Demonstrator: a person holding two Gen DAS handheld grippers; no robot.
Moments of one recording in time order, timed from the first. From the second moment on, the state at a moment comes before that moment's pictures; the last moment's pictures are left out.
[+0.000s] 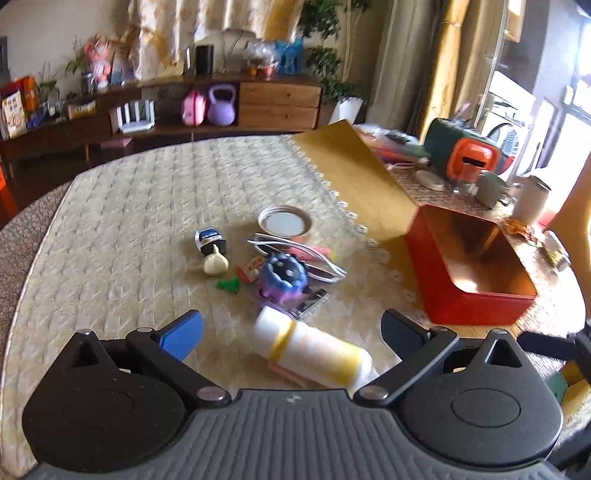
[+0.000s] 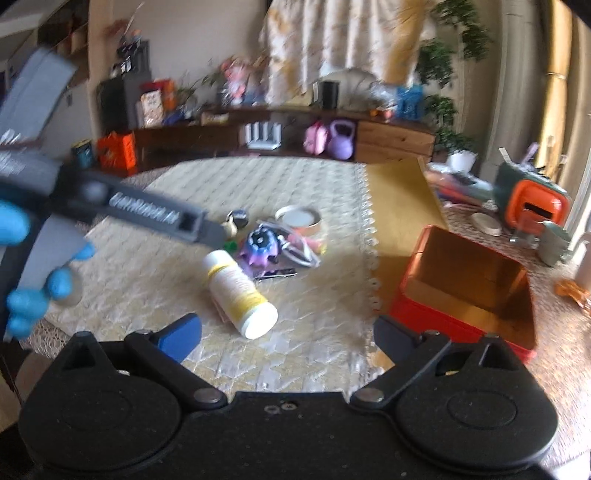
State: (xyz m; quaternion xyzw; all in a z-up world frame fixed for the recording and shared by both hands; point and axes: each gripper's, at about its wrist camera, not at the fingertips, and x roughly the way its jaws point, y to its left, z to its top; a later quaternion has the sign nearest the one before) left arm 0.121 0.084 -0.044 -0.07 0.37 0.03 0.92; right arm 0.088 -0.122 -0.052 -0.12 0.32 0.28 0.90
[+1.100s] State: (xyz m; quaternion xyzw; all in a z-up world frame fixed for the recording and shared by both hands) left arm 0.243 0.098 -0.122 -0.04 0.45 -0.03 0.89; right arm 0.163 -0.035 -0.123 -0.22 0.36 0.37 0.83
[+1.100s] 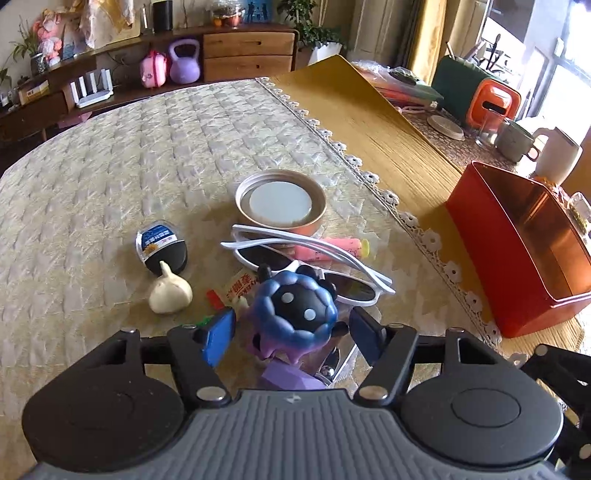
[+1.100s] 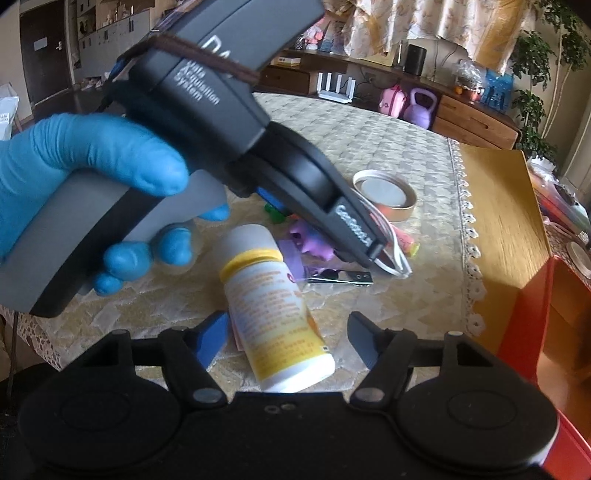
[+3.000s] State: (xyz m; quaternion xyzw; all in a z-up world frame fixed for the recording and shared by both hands) left arm 0.248 0.104 -0.120 -0.08 0.47 0.00 0.88; right arm 0.160 -0.147 -0.086 -0.12 0.38 0.28 0.87
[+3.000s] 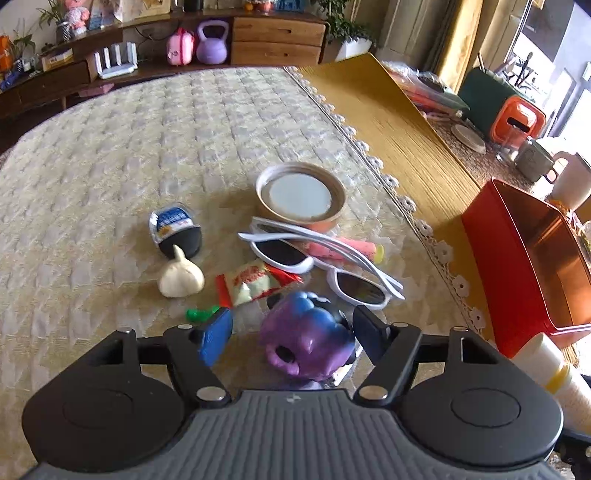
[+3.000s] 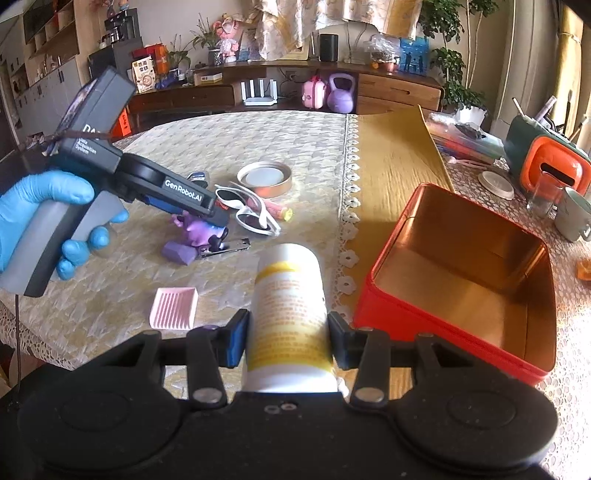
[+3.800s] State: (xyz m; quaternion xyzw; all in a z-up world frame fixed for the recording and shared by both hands) left arm 0.226 0.085 -0.077 -0.08 0.44 0.00 0.89; right arm 0.159 -0.203 -0.044 -0.09 0.35 0.23 0.90
